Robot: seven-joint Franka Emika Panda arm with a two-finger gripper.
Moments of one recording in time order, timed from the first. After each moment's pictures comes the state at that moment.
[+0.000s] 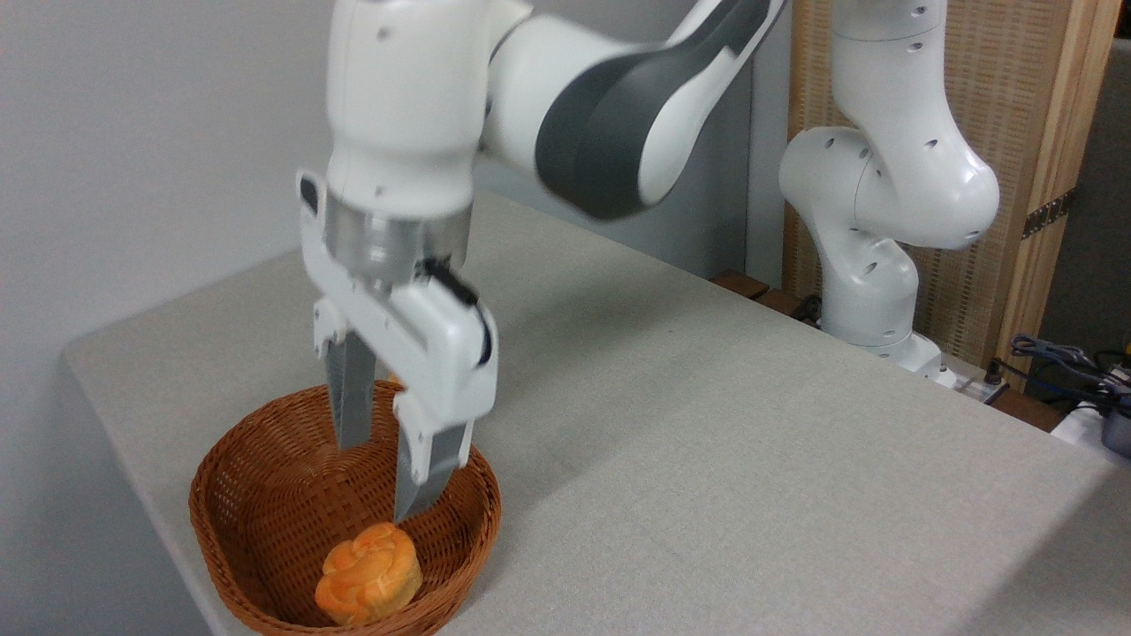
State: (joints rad) arm 0.06 0.11 0.03 -1.73 -0.26 2.05 0.98
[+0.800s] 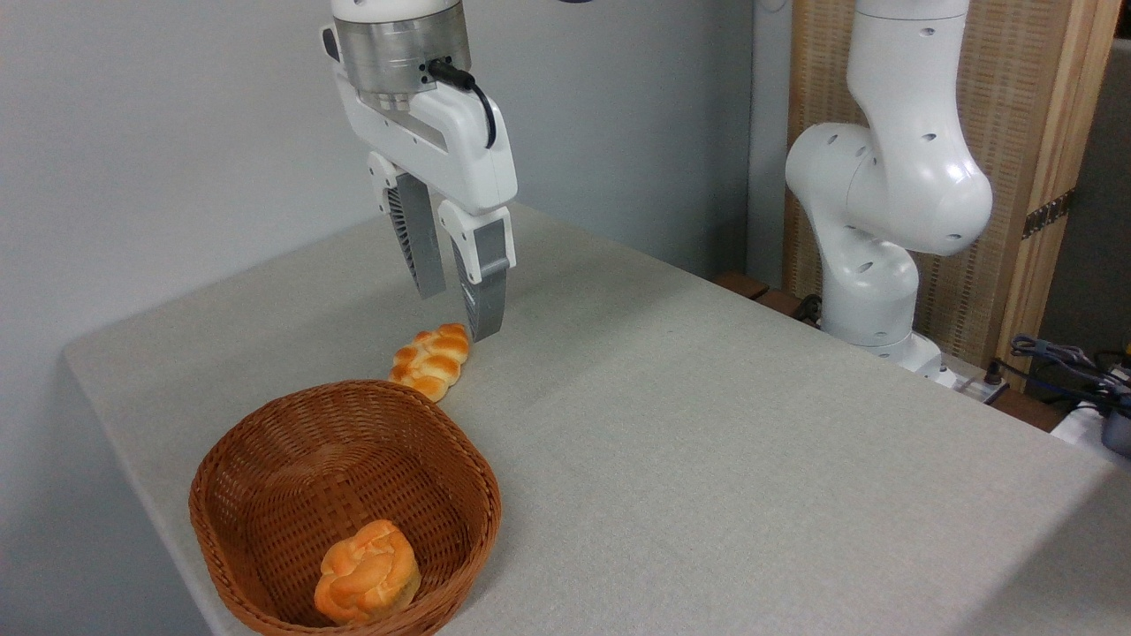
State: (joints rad) arm -0.14 -0.07 0.05 -1.73 -0.06 1.67 0.75
